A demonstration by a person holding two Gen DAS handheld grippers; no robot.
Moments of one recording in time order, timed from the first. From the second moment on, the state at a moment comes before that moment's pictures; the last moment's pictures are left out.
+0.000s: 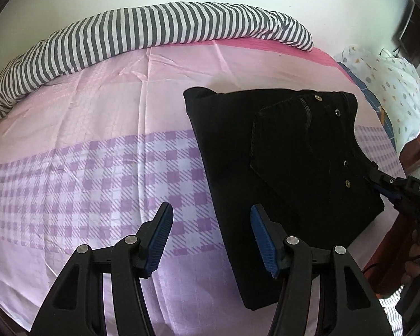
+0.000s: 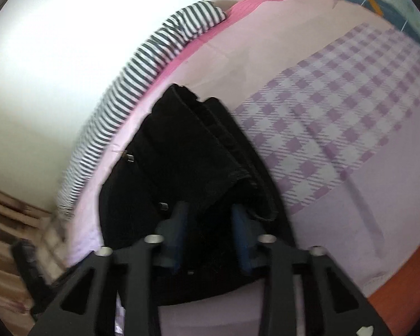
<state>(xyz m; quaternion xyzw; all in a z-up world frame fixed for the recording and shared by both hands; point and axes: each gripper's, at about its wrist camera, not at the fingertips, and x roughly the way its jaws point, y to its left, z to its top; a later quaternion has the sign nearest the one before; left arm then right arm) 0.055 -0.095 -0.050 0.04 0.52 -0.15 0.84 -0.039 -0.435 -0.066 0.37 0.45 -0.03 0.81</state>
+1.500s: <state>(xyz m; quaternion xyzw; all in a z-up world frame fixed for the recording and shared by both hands) 0.052 -0.134 -0.060 0.06 0.53 -0.20 0.82 -0.042 -0.417 -0.034 0.20 0.45 -0.11 0.86</state>
